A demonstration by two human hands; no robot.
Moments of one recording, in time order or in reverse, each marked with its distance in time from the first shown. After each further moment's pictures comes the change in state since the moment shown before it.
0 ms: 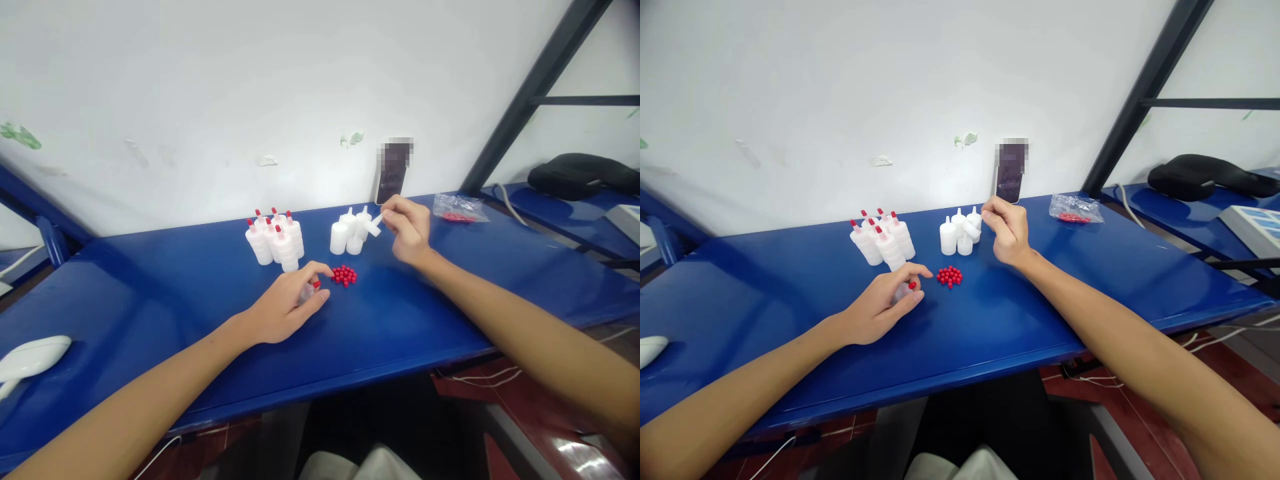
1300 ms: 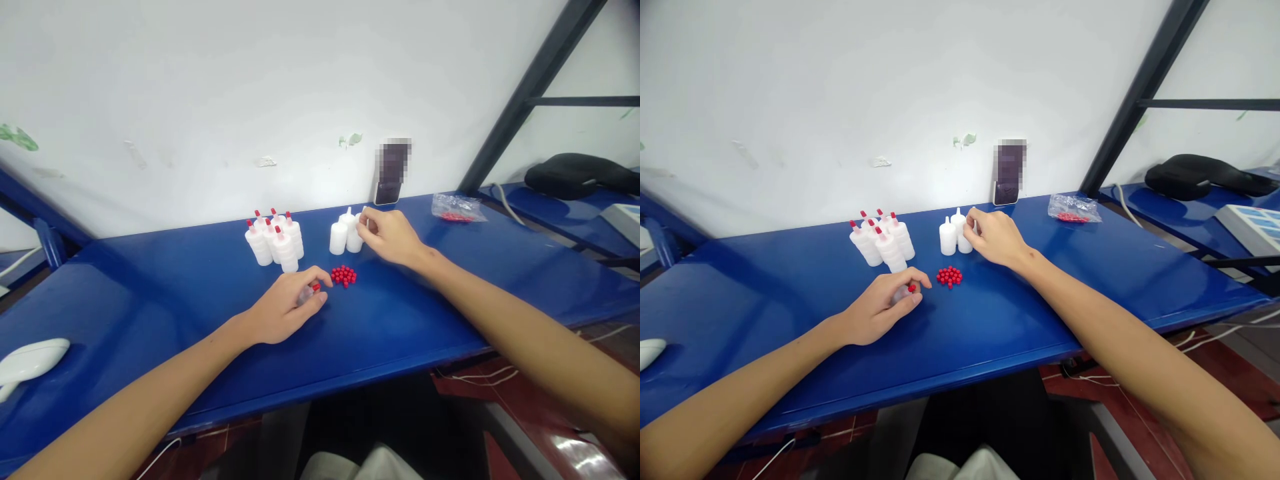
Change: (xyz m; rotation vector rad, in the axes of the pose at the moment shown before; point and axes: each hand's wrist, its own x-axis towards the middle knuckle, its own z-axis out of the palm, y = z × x) left_hand 0.002 0.002 -0.003 -0.049 -0.039 -0.012; right_hand 0.008 -0.013 0.006 -0.652 -0.434 0.130
